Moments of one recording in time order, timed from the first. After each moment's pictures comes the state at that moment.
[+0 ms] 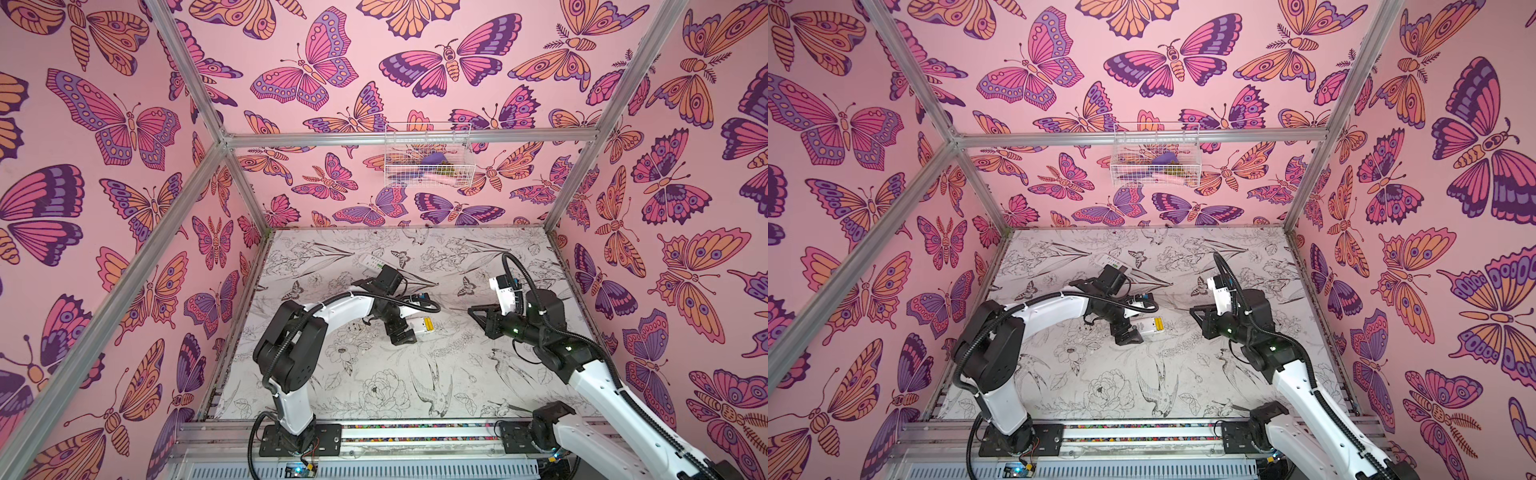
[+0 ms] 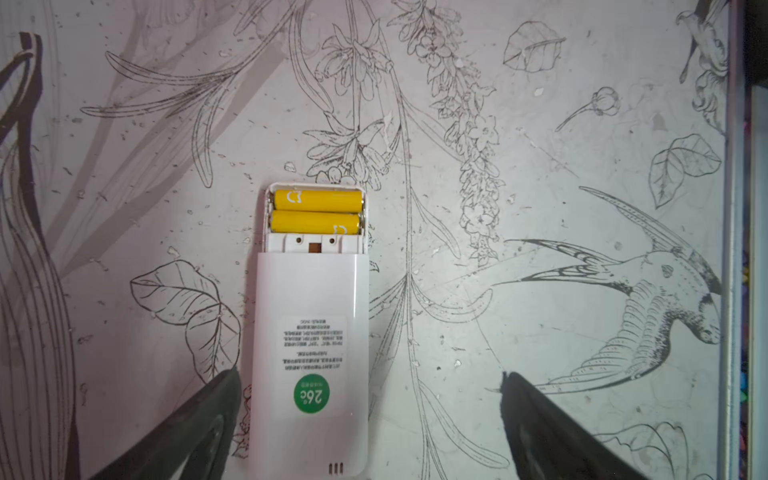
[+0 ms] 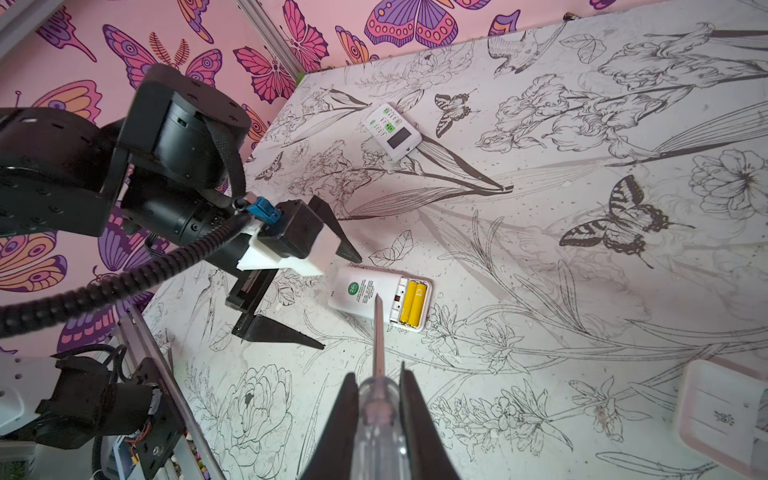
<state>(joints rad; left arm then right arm) -0.61 1.82 1.19 -0.56 0.47 0.65 0.34 0.84 0.61 -0.28 -0.43 0.32</state>
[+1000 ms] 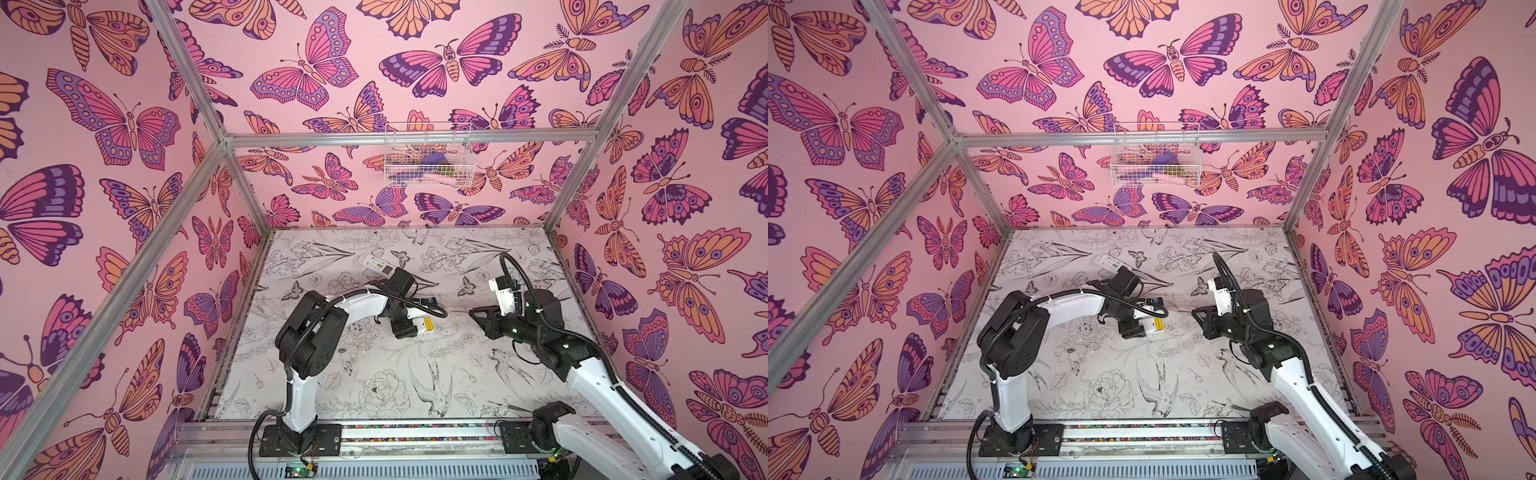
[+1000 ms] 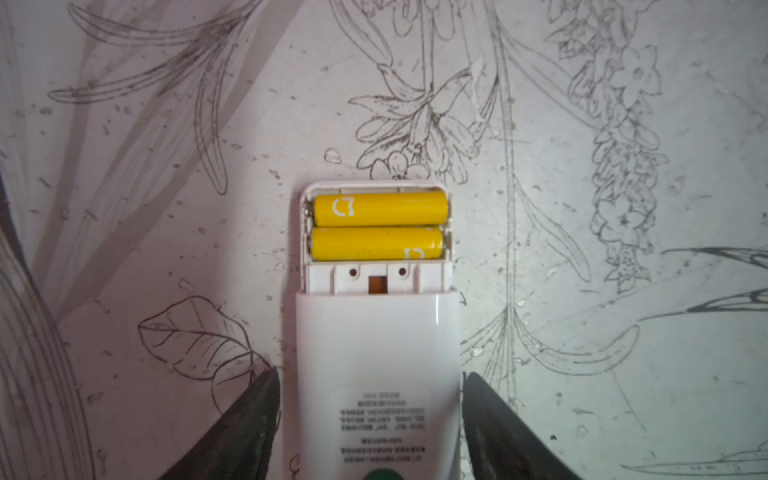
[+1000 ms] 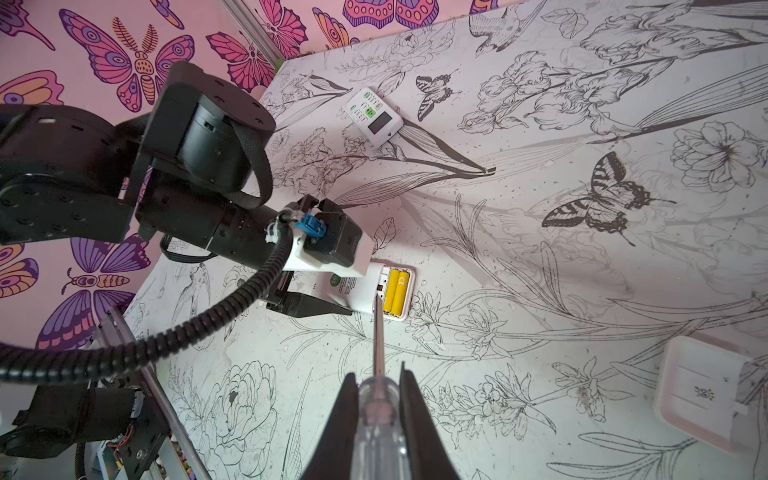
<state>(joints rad) -0.65 1.97 1.28 -0.53 0.31 0.69 0.32 0.87 0.60 -0.29 -0.42 0.31</state>
